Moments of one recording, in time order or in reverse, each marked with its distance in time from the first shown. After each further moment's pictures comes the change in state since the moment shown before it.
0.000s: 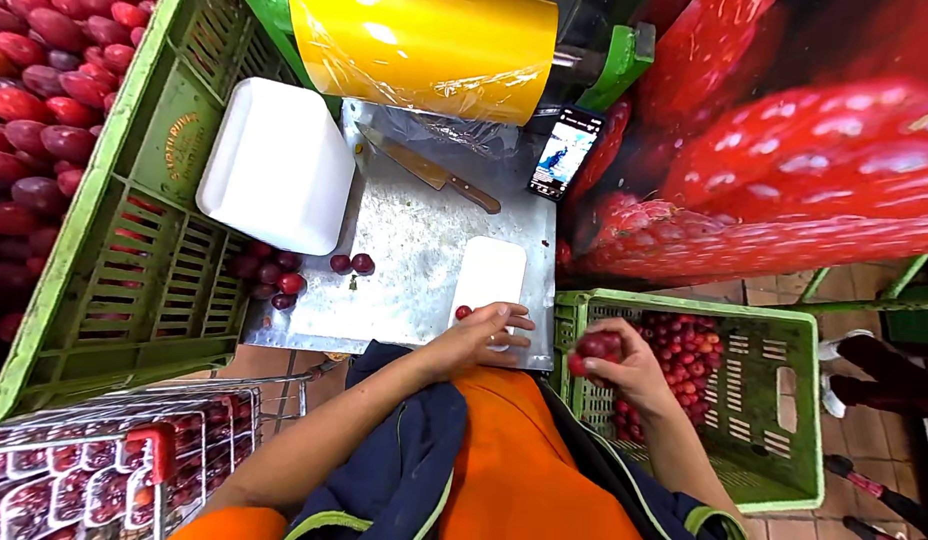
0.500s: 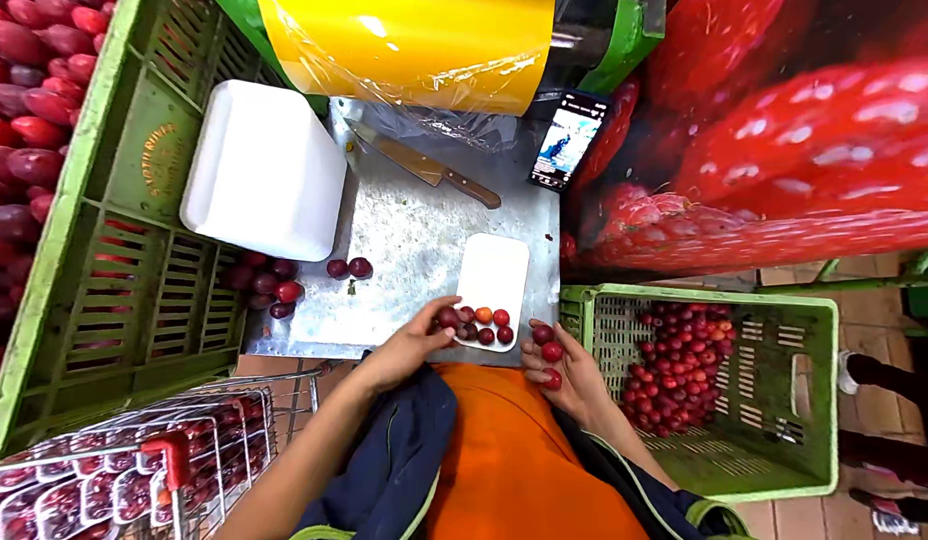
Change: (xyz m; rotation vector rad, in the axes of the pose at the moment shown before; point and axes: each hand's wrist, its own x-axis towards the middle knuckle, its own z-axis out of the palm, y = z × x) left_hand -0.047 -0.002 -0.052 0.194 0.273 -0.079; right_hand 0.021 0.037 0.079 0.832 0.054 0.476
